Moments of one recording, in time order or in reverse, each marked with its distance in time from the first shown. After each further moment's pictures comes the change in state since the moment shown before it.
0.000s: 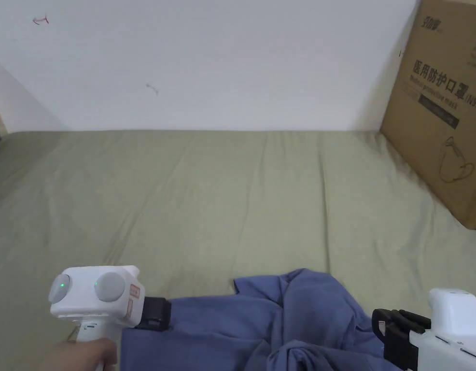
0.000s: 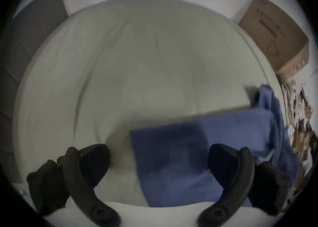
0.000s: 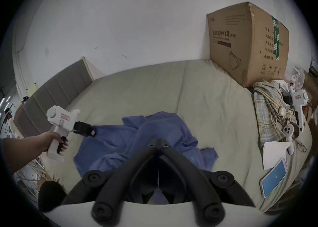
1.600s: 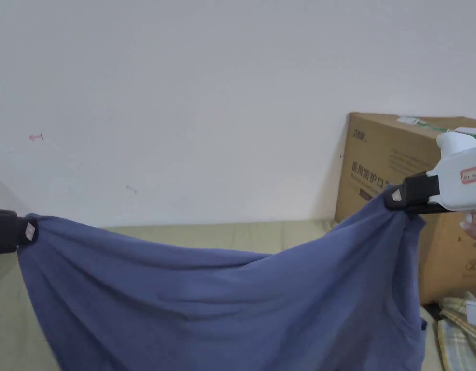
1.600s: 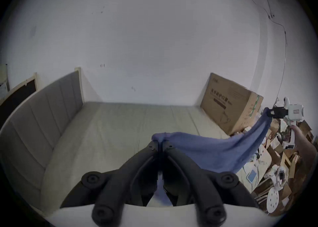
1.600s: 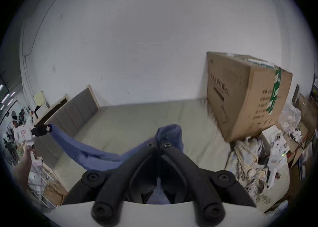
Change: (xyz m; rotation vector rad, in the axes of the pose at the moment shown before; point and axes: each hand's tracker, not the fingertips) left arm -0.042 -0.003 0.408 0.795 -0.133 -0.052; right arm 0.061 0.281 0.151 0.163 0.065 0.044
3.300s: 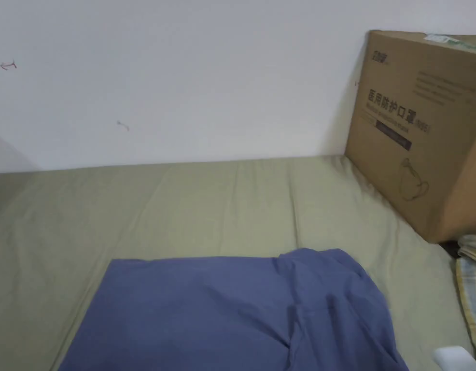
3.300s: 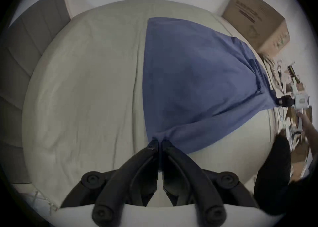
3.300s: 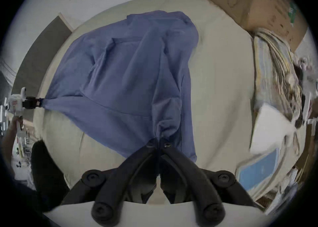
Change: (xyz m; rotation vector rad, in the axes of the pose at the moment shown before) left arm -0.059 -0.286 -0.092 -0.780 0.048 -0.035; right arm 0.069 -0.343 -0.113 -0.731 -0.049 -0.029
